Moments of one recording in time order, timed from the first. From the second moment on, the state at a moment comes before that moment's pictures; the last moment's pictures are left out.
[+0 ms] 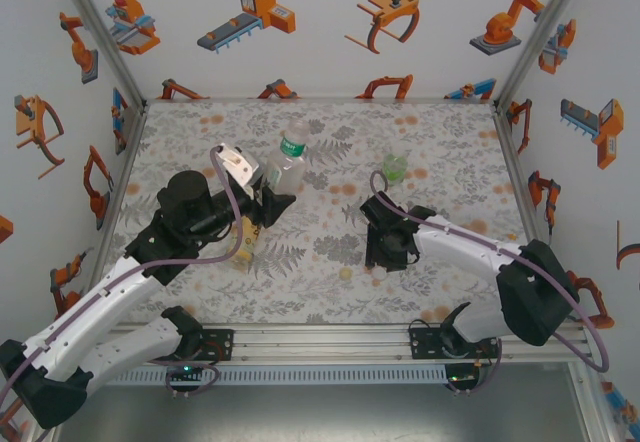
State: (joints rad) left arm -0.75 0.86 0.87 -0.10 0.19 0.06; right arm 0.72 1.39 0.79 -0.71 0.06 0.77
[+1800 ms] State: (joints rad) left arm -0.74 0.87 0.87 -0.10 0.17 0.02; right arm 0.74 1.40 0.77 -0.72 0.07 0.77
